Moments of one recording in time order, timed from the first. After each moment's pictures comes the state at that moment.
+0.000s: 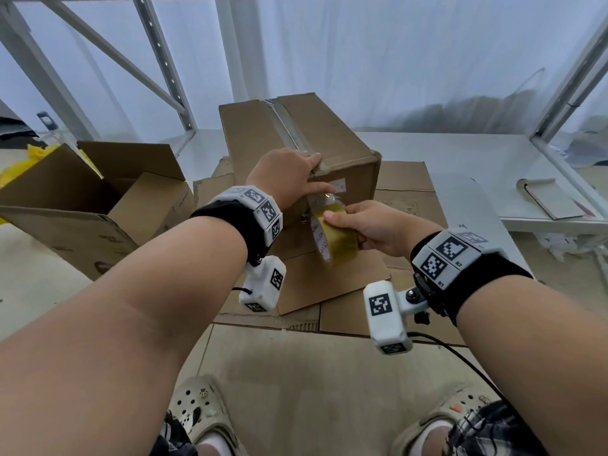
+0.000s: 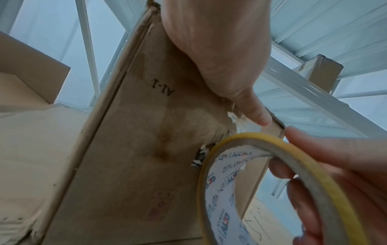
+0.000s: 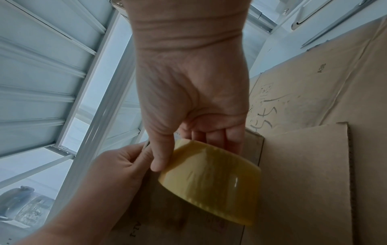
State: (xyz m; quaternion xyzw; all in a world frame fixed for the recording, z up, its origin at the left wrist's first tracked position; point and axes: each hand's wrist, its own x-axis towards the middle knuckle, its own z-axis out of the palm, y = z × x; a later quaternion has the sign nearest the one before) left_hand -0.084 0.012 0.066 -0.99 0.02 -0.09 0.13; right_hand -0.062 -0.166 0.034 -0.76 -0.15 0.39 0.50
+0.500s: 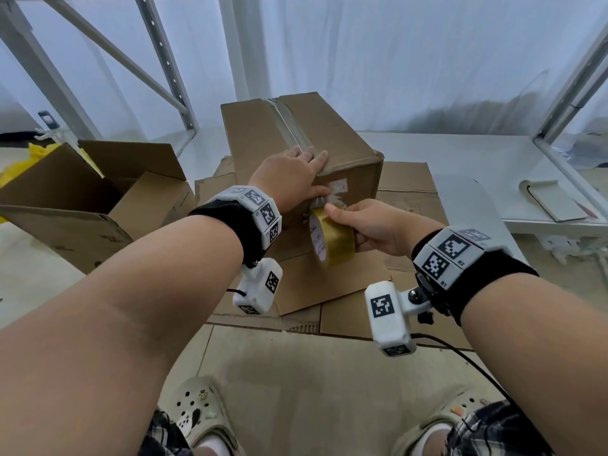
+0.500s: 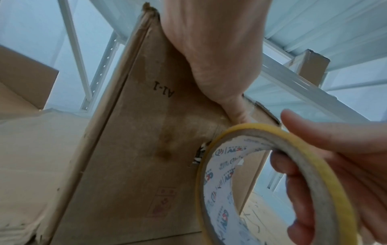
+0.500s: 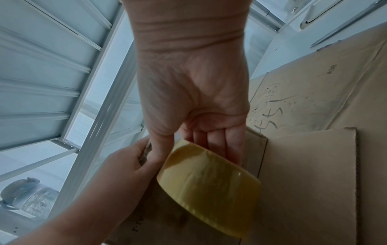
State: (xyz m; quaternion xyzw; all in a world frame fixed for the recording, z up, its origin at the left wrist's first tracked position) left_hand -0.083 0.013 0.060 -0.99 0.01 -0.05 0.12; right_hand -0.060 -0.162 0.039 -0.78 -0.15 0.38 0.48
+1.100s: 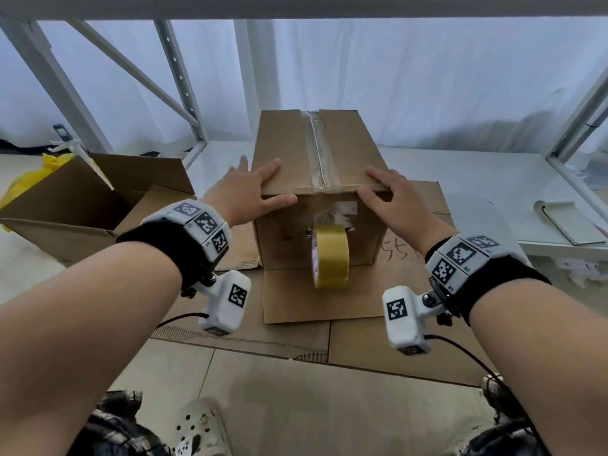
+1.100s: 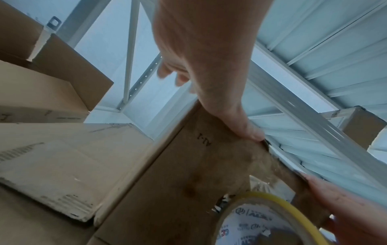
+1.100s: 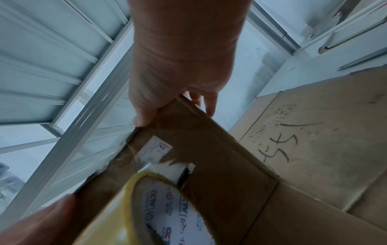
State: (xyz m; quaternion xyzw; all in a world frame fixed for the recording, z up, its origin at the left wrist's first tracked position) left_hand -0.108 0.089 0.067 -0.99 -0.15 0.01 -0.08; right_hand -0.008 -0.159 0.041 -0.87 -0.26 0.05 0.41
